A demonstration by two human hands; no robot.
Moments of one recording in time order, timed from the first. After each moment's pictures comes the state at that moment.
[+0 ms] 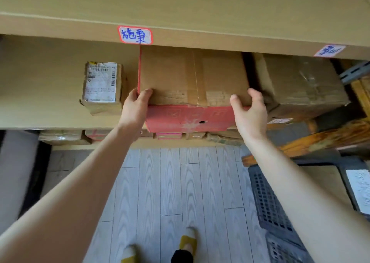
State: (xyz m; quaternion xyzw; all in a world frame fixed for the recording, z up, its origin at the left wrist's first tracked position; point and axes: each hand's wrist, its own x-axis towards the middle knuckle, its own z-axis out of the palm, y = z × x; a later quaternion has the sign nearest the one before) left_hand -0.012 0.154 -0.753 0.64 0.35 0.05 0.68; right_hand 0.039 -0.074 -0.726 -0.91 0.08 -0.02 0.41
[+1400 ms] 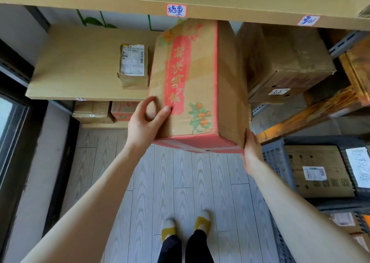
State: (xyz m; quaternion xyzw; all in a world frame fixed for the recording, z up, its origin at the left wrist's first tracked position) left_hand -0.188 0.135 -0.705 0.76 0.30 0.07 0.58; right_hand -0.123 -0.117 -0.763 -0.73 0.31 0.17 0.58
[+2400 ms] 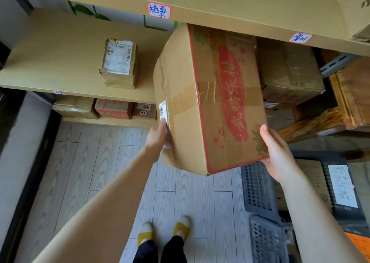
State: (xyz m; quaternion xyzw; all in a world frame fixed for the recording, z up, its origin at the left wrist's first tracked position) left_hand -0.131 0.068 -0.772 0.60 0.44 -0.10 0.66; right_hand -0.077 -0.193 -0.700 -0.73 0.12 0.24 0.63
